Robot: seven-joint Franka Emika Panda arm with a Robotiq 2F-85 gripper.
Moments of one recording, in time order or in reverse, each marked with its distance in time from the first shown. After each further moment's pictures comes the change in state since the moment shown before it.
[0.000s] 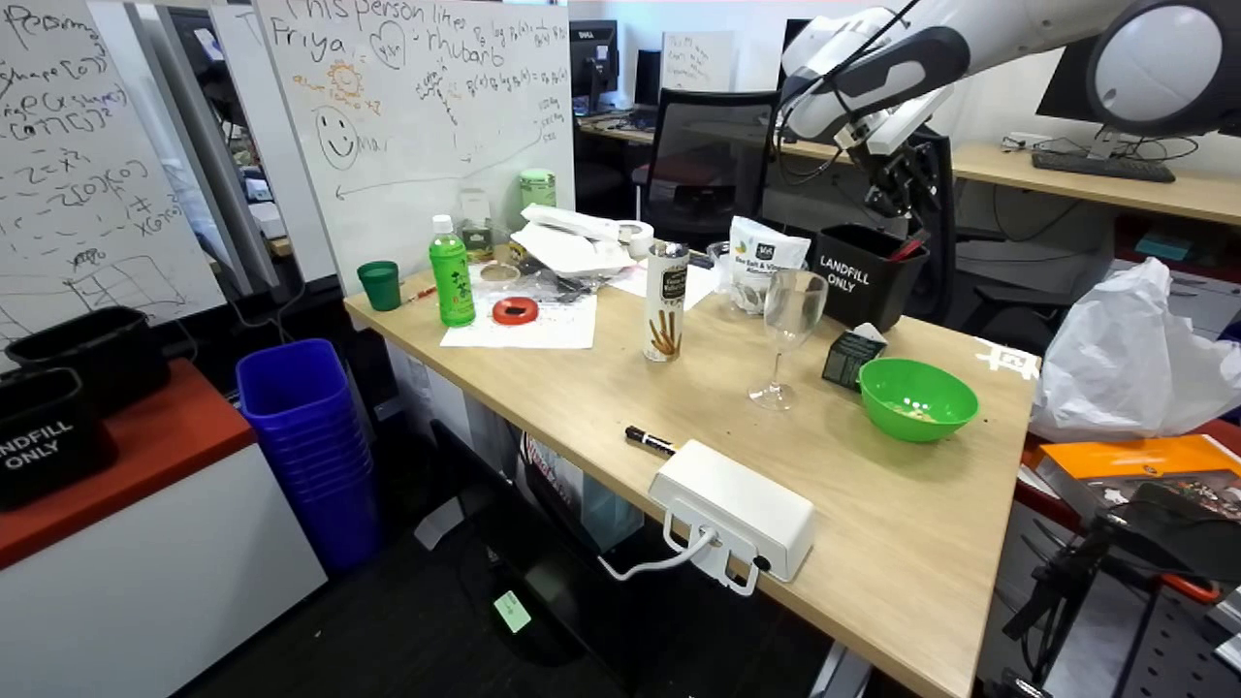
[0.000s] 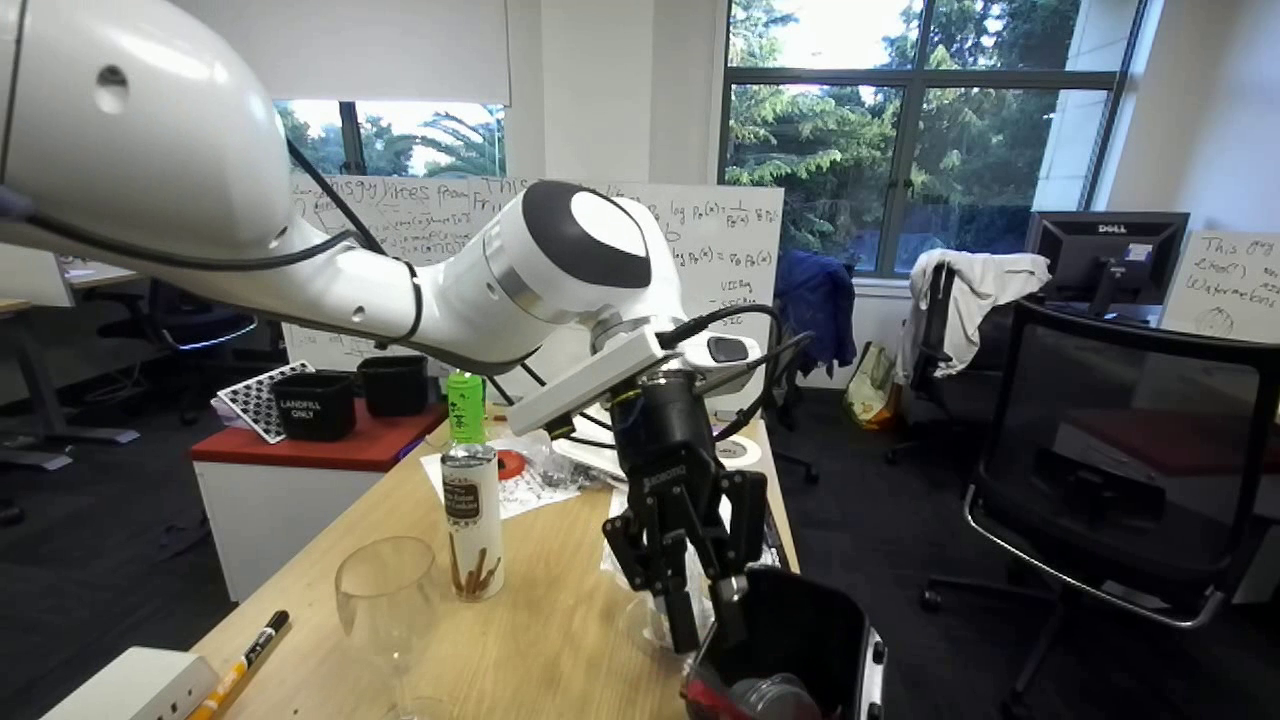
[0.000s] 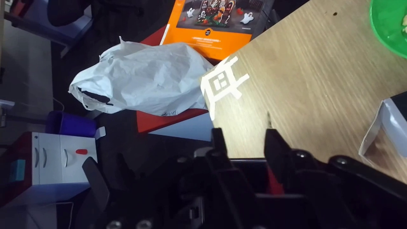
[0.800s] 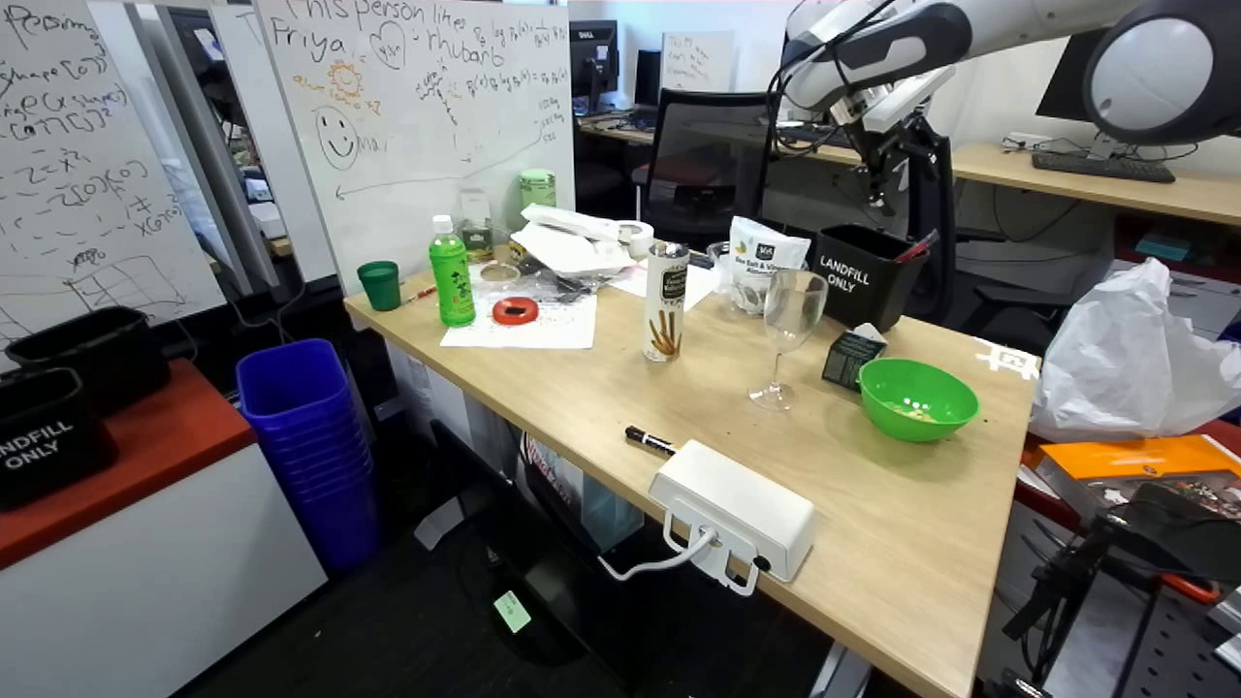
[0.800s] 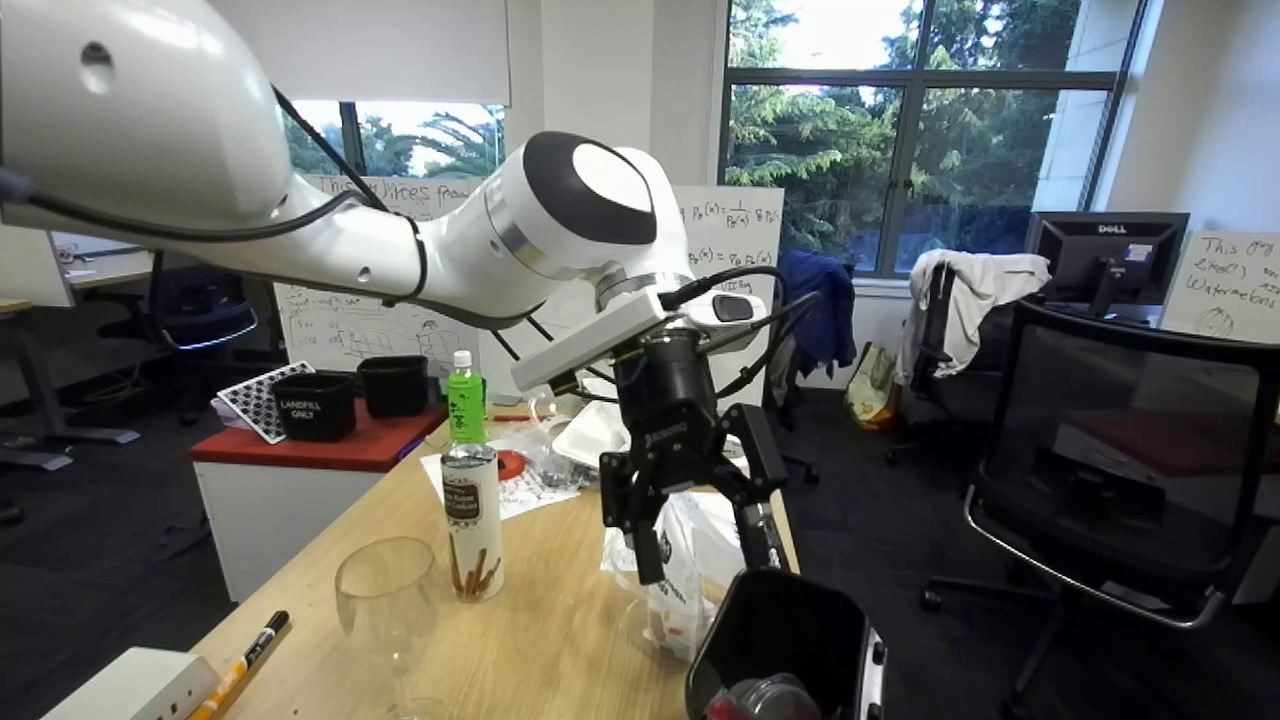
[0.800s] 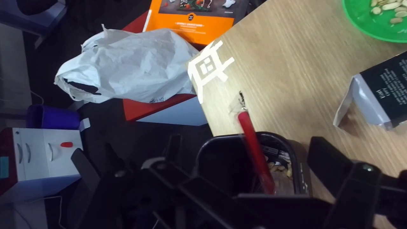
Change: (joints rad) arm -0.017 0.015 0.006 0.120 0.078 -0.033 -0.008
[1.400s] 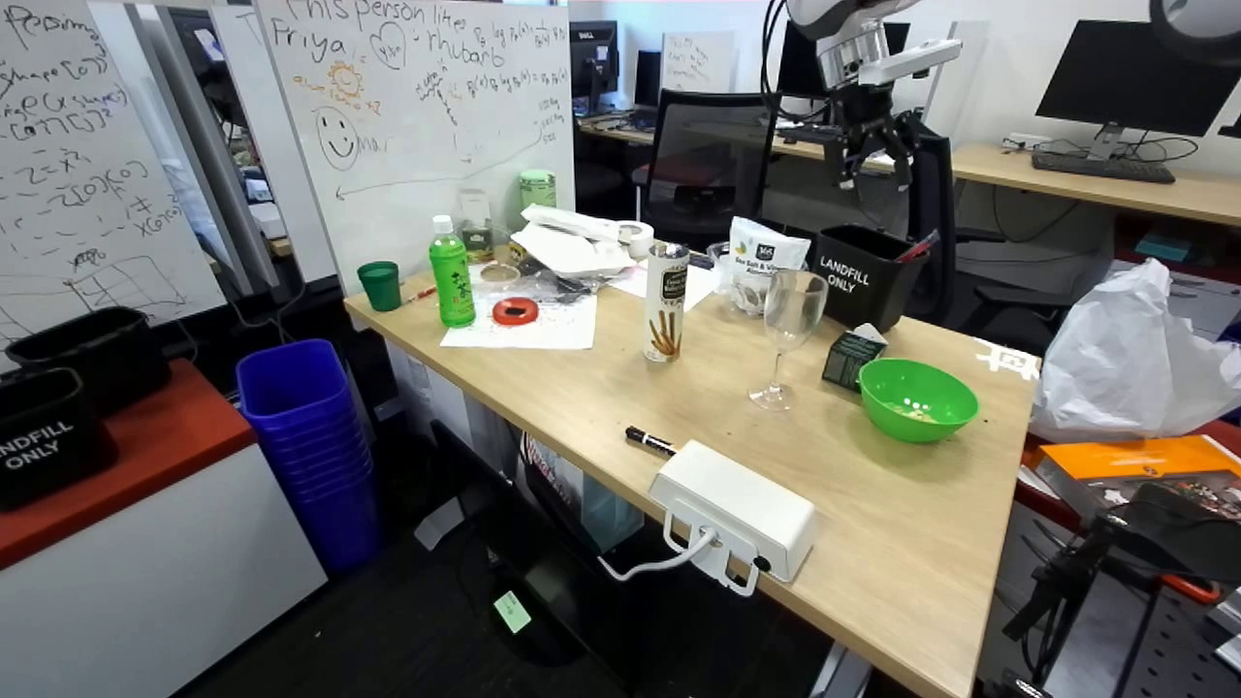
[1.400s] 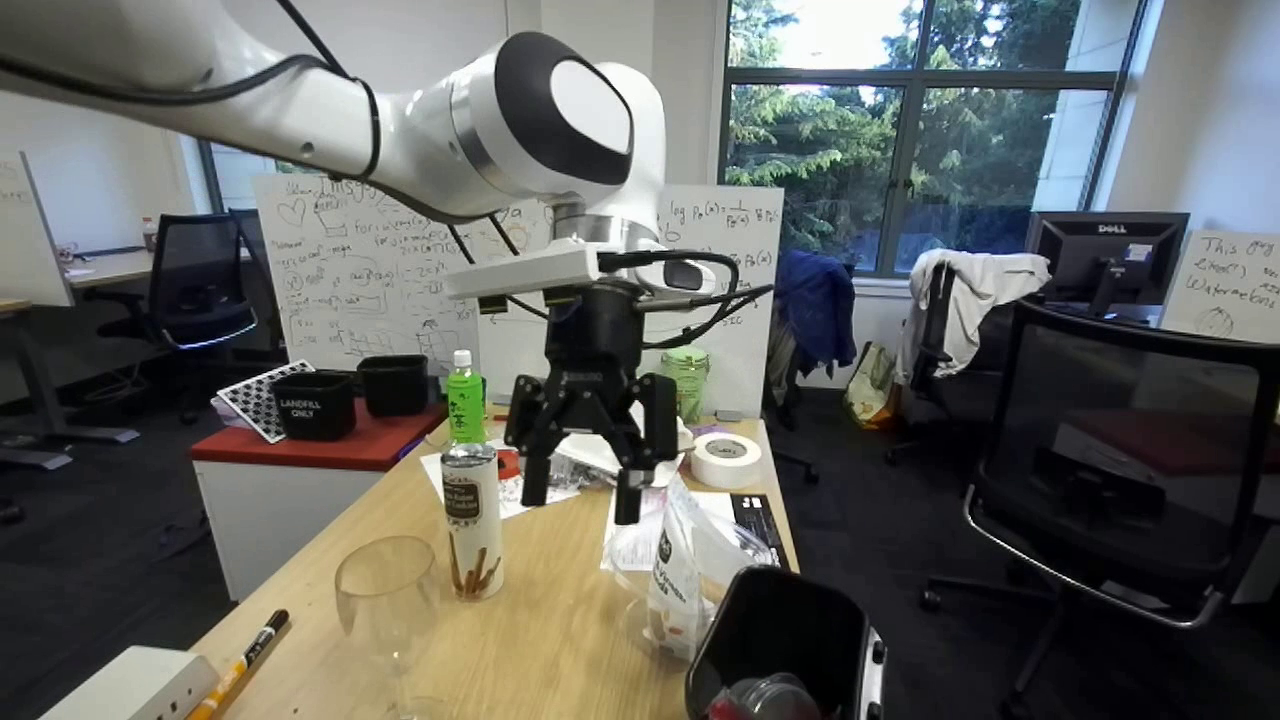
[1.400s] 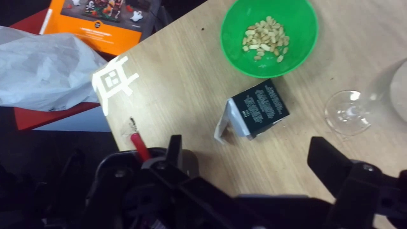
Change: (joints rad) arm -0.016 -0.164 0.098 -0.130 0.252 -0.061 -0.022
